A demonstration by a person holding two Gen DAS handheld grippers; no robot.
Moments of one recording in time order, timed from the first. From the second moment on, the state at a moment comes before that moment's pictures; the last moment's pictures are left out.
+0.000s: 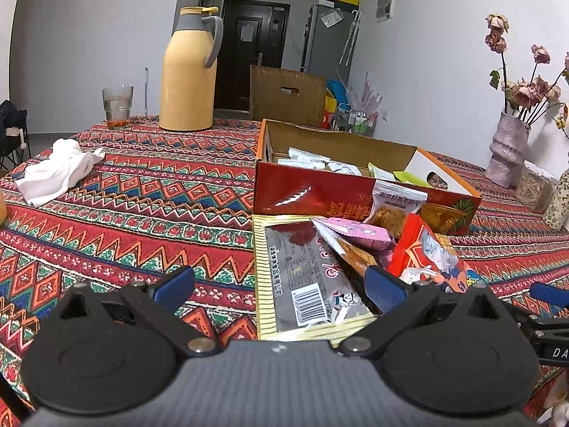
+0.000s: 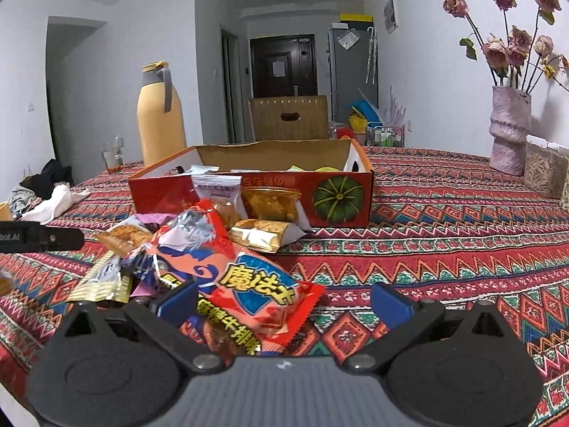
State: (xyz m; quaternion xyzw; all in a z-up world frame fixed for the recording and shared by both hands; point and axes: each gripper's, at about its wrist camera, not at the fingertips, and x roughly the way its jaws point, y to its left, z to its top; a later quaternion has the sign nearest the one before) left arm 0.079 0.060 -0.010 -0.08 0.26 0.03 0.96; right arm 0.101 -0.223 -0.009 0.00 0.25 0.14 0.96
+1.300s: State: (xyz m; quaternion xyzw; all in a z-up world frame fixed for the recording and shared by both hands) left arm 0.087 0.067 -0.018 -0.08 0.28 0.03 0.95; right arm 0.140 -0.213 -0.003 0.03 0.28 0.22 0.93
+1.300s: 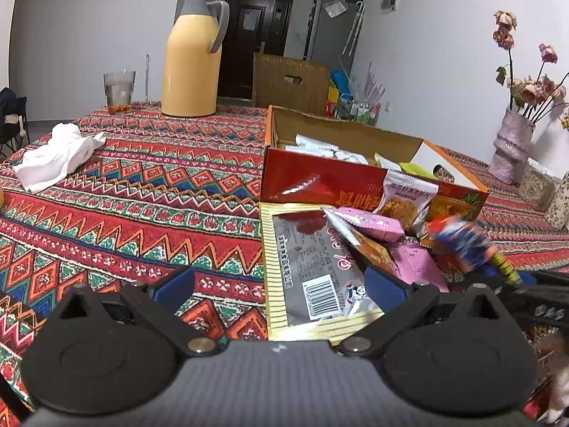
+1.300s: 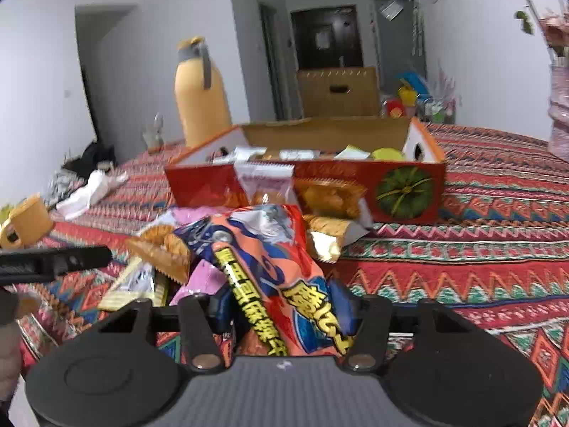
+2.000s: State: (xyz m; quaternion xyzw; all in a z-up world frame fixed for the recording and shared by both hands) left arm 0.160 0.036 -0.026 -0.06 0.37 0.08 0.92; right arm 0.151 -0.295 0.012 0.14 0.21 0.16 0.95
